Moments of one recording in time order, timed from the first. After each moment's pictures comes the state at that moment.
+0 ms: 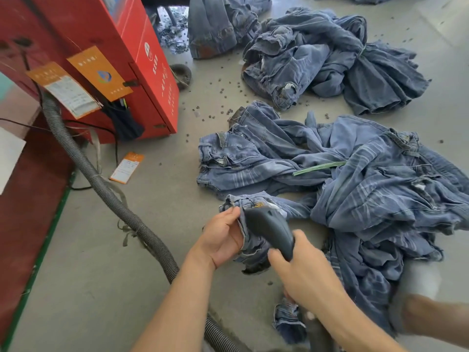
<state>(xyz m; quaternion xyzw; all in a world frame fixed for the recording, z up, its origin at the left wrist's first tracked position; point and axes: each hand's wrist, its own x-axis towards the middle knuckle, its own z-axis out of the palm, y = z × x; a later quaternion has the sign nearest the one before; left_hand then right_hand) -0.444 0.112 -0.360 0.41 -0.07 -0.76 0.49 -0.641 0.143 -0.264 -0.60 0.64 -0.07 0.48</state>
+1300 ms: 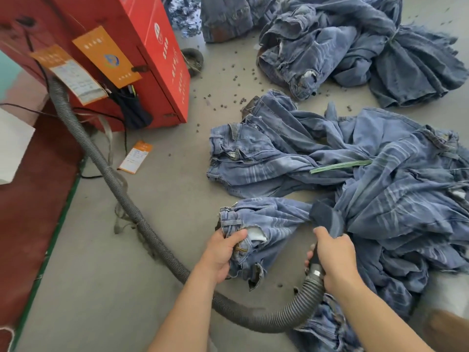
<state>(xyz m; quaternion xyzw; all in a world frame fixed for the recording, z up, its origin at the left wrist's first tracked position) -0.427 0.138 -0.411 0.61 -0.09 -0.64 0.46 -0.651 0.084 -0.365 -0.23 0.71 -0.28 0.60</state>
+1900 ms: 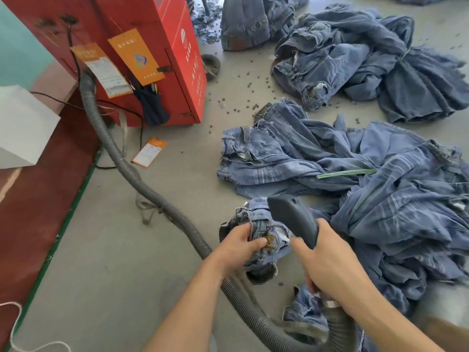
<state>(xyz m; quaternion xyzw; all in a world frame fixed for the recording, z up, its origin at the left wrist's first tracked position) -0.436 0.152 -0.391 0.59 -0.33 -0.63 0.37 -0.634 0.116 -0.275 -0.64 0.62 -0.04 0.45</state>
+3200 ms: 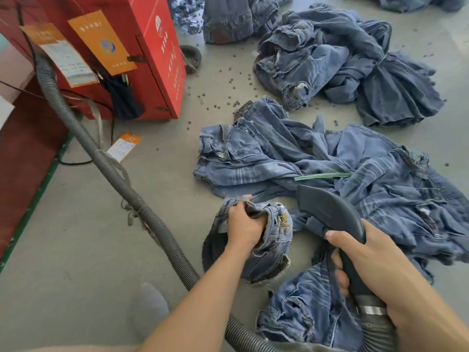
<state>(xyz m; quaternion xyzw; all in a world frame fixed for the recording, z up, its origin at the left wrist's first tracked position) -0.505 0.066 -0.405 0.78 -0.29 -0.40 0.38 -0.713 0.077 -0.241 -0.47 0.64 -0.16 0.59</state>
